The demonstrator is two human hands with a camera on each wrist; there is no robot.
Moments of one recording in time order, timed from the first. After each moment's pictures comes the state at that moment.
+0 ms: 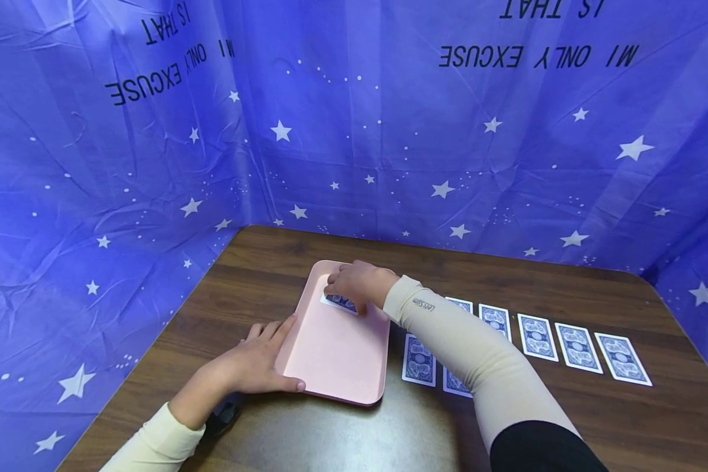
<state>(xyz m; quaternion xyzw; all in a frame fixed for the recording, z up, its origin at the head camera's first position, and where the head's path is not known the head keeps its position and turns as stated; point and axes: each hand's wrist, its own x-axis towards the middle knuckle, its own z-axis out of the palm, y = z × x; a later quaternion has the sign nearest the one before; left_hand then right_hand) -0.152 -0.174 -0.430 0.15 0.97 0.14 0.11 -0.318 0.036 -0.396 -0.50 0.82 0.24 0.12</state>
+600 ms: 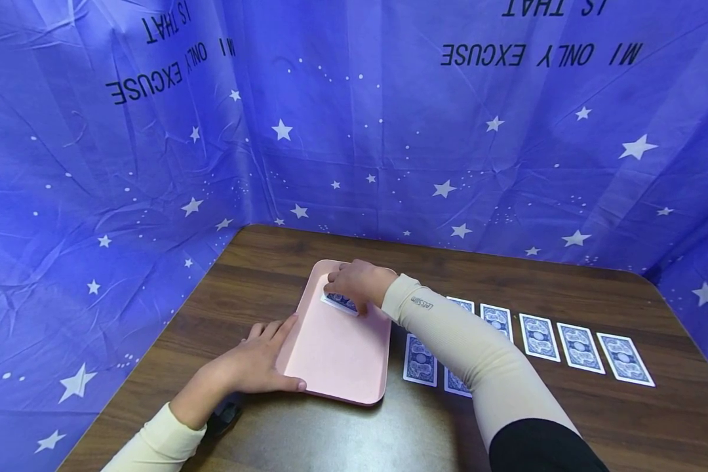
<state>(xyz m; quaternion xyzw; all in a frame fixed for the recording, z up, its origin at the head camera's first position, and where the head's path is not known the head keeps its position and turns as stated) -0.153 -0.175 -0.431 0.15 0.97 0.14 0.12 -0.320 0.034 -0.395 -0.51 0.82 0.25 0.11</state>
